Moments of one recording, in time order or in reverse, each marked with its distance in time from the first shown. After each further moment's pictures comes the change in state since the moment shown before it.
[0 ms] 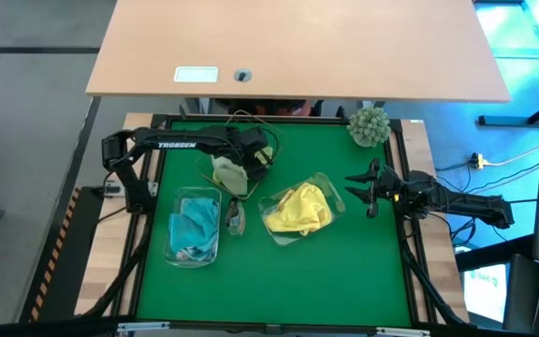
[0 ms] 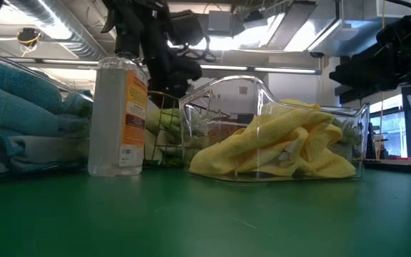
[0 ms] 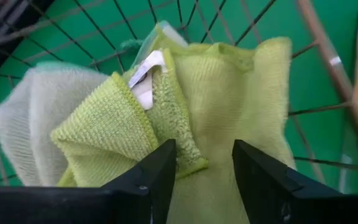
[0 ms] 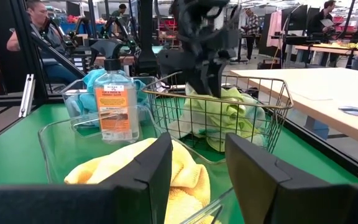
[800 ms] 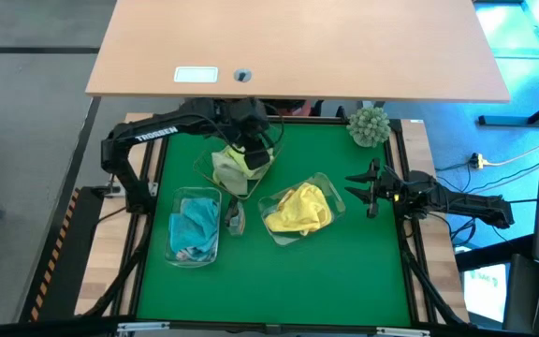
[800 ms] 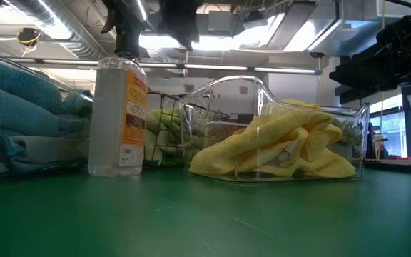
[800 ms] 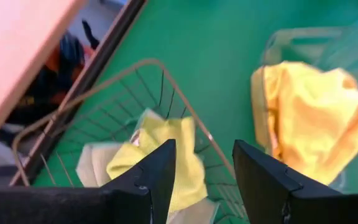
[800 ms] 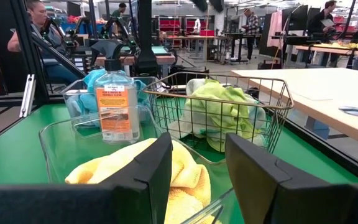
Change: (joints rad) left arm -0.054 -0.011 0.562 -0.409 0.022 0.139; right arm 0.000 0.000 0.000 0.000 0.000 0.000
